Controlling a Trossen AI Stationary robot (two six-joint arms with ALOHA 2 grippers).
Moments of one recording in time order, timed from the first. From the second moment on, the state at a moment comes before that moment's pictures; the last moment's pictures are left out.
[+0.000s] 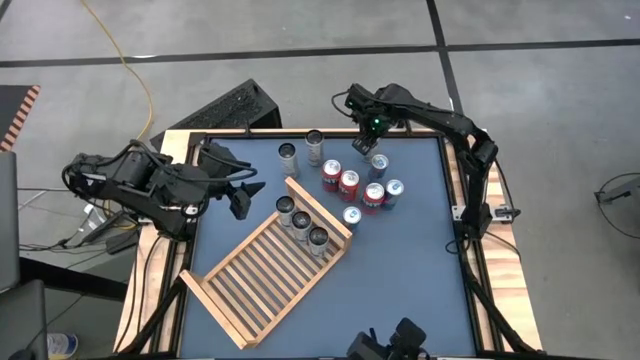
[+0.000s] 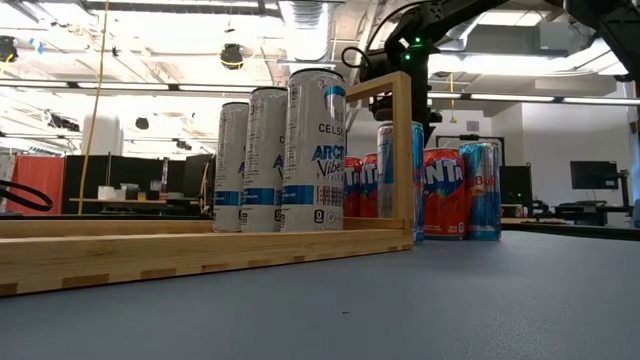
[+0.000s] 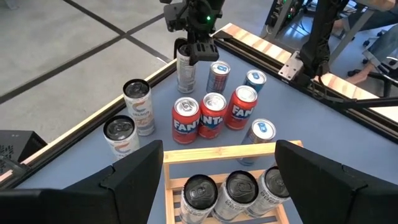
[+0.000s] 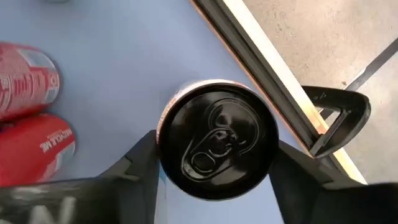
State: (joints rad) left arm -0.28 1.20 1.63 -1.04 -0.71 -0.63; right arm -0.64 1.94 1.81 -1.24 0.21 0.04
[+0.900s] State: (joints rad) left arm -0.28 1.20 1.63 -1.04 -0.70 -0.59; right arm -0.56 1.82 1.81 -1.19 0.22 -0.75
